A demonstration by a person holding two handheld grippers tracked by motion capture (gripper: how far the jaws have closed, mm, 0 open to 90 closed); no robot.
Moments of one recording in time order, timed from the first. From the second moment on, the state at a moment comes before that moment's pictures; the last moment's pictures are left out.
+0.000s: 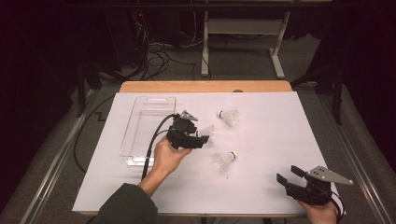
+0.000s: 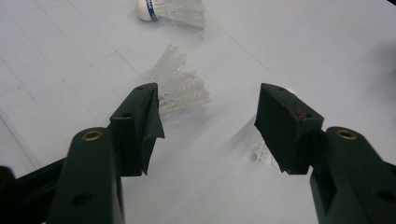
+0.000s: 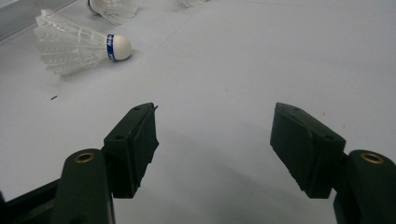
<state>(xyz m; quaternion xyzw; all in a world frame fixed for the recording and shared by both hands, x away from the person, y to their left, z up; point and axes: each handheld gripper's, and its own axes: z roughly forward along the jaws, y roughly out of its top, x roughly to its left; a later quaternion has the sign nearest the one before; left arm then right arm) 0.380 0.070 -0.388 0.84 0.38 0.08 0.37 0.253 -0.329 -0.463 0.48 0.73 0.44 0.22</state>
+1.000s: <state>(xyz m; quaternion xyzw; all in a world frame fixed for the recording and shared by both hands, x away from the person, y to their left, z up) 0.353 0.087 -0.401 0.84 0.38 0.07 0.38 0.253 -0.329 -0.463 0.48 0.73 0.44 0.22</state>
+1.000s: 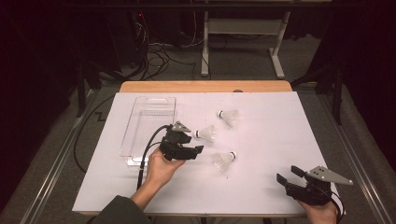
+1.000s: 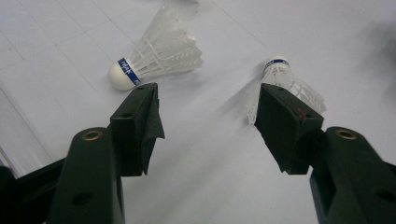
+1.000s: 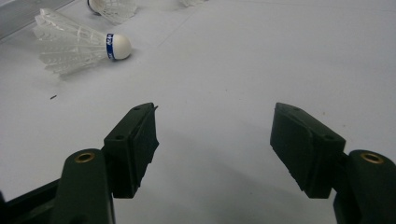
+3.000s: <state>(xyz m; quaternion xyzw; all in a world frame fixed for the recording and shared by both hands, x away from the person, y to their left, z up) 0.312 0.114 -0.420 0.84 0.38 0.07 0.38 0.253 -0.330 -0.463 0.48 0.73 0.43 0.22</state>
